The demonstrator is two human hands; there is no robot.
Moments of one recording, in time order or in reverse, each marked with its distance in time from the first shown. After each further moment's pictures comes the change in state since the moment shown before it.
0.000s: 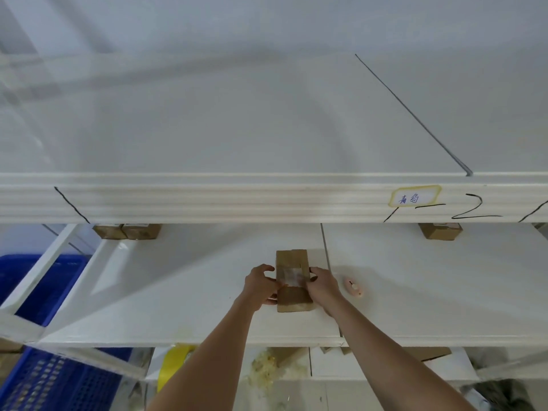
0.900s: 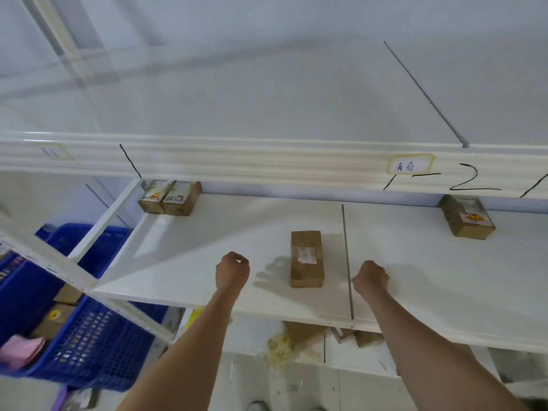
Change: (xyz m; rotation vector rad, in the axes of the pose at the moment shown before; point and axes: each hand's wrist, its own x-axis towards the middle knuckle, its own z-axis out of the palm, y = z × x) left_hand -0.050 -0.037 -0.067 0.191 0.607 0.020; right_hand 0.013 0.045 -0.045 -0.560 0.188 0.172
